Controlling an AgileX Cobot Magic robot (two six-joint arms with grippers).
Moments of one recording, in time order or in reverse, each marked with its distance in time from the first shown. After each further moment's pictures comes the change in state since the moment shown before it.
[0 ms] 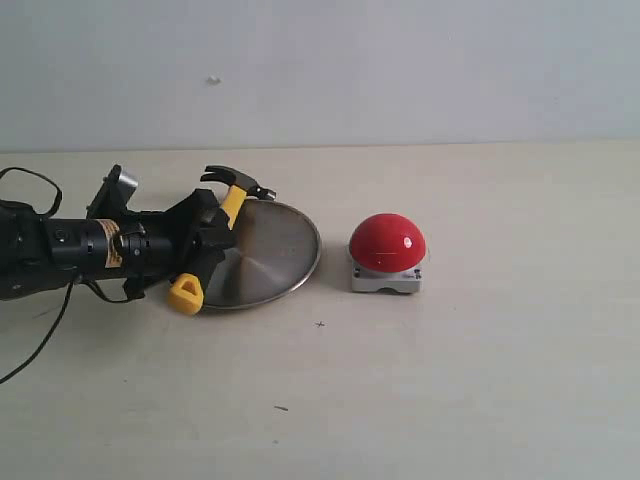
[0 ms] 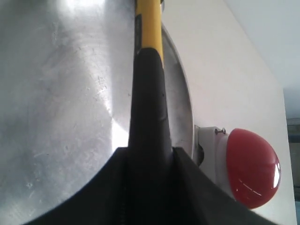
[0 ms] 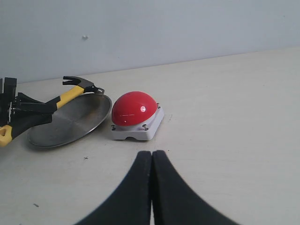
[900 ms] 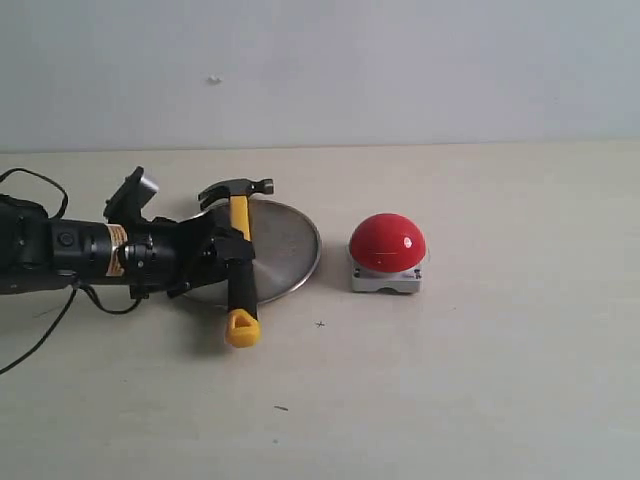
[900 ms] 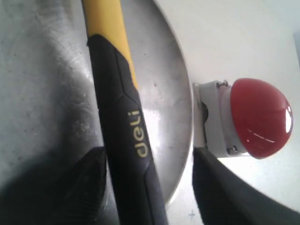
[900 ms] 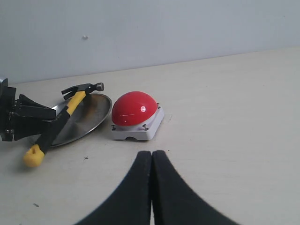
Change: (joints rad) left arm -0.004 0.000 -0.009 0.191 -0.006 0.020; right arm 0.000 0.000 0.000 0.000 0.000 0.000
